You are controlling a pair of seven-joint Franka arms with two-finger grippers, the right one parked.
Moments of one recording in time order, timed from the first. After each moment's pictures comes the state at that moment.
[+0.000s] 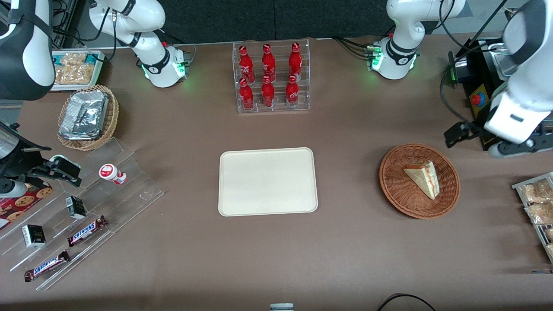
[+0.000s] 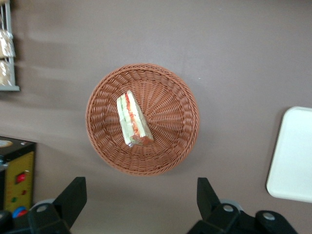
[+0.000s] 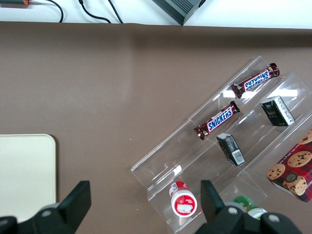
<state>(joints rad) -0.02 0.01 -0.08 -1.77 0.04 1.78 -0.30</state>
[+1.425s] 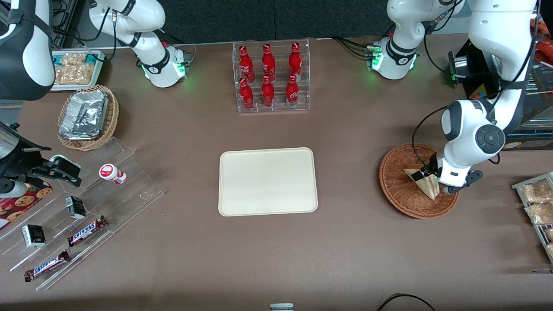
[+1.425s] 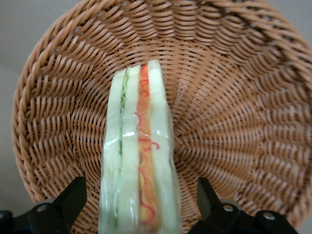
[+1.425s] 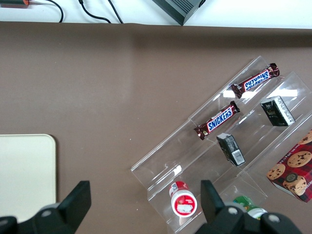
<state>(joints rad) 0.06 0.30 -0.06 -2.18 0.05 2.39 -0.52</state>
